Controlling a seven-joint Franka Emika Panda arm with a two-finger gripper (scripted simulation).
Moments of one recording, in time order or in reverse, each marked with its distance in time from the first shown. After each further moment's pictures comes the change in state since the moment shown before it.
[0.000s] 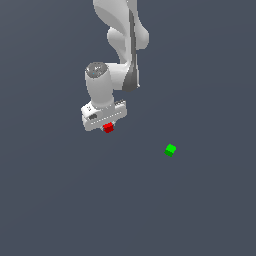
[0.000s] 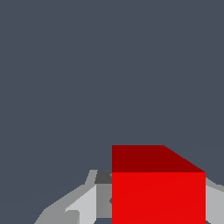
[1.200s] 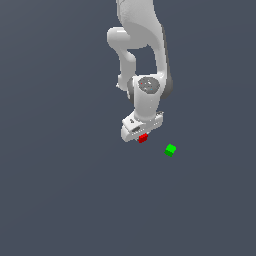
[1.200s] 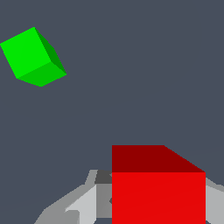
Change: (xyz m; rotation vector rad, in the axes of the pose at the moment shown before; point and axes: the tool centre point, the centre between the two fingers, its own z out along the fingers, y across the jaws) arm 0.112 -0.126 0.032 0.001 0.000 -0.001
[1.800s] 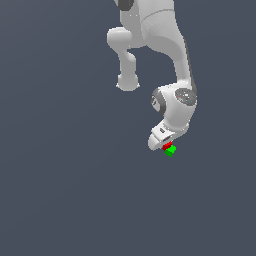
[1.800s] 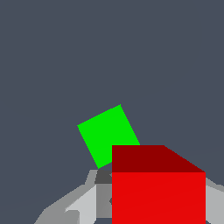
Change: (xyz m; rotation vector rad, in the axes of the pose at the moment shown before) arm 0.082 -0.087 0.023 0.000 -0.001 -0.001
